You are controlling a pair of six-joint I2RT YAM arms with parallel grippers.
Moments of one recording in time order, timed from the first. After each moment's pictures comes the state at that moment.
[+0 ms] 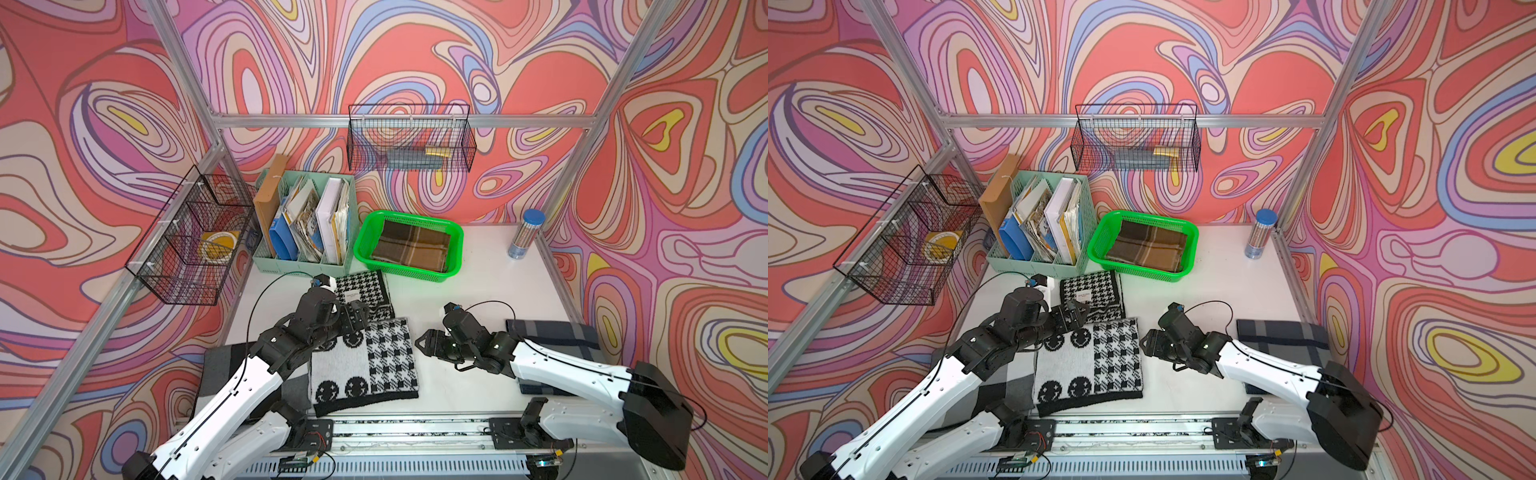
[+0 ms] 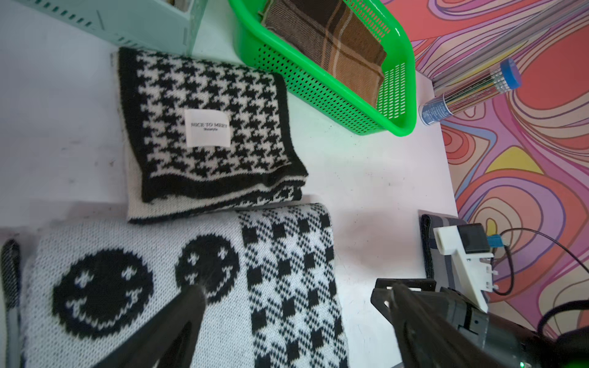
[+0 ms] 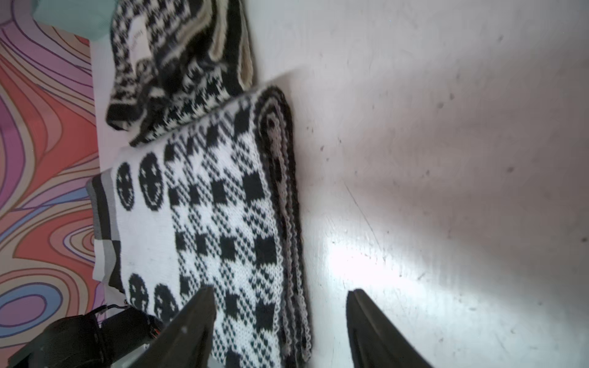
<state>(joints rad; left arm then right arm) -0.55 0.81 0.78 -0.67 -0.01 -0.76 0.87 1.24 0.62 -0.25 -0.08 1.00</state>
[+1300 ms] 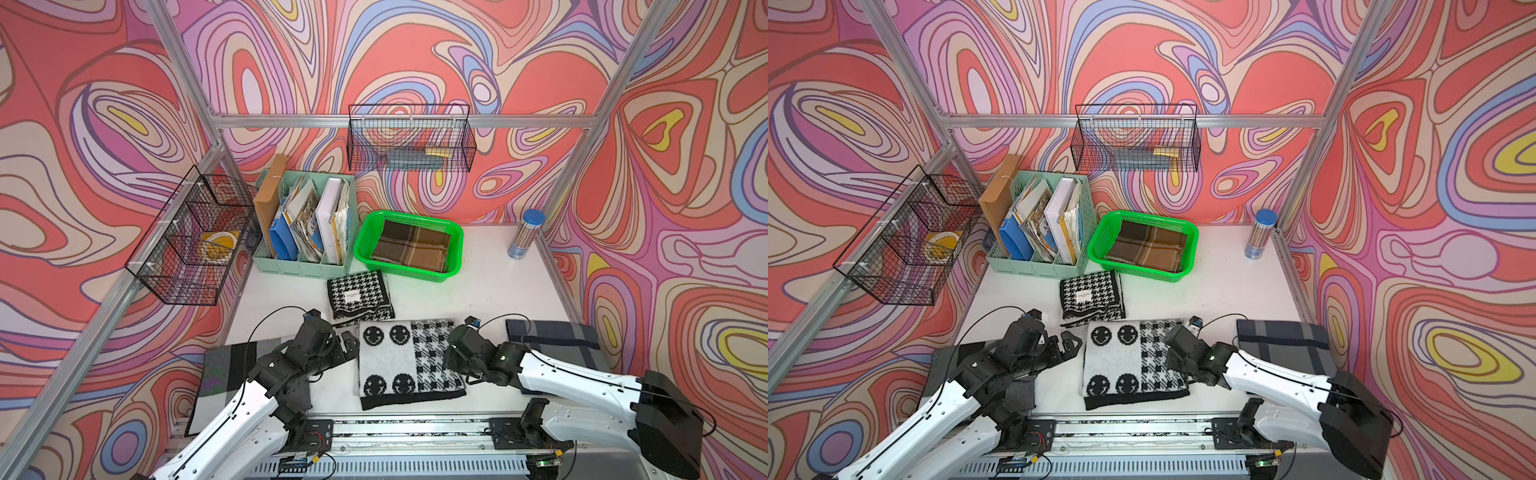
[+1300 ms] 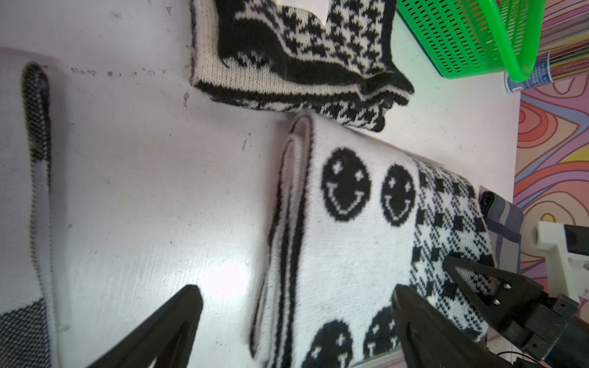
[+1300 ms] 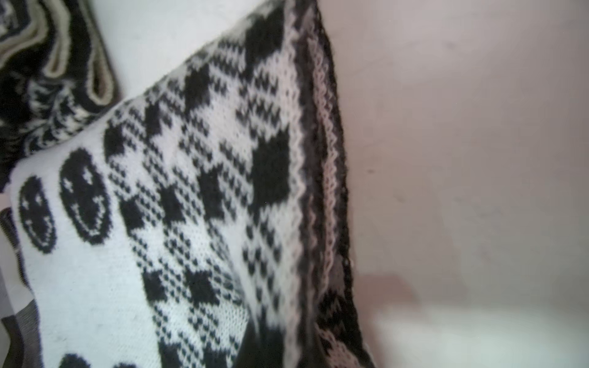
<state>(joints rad) -0.55 0.71 0.55 -0.73 0.04 -0.89 0.86 1.07 0.50 -0.49 0.14 1.14</state>
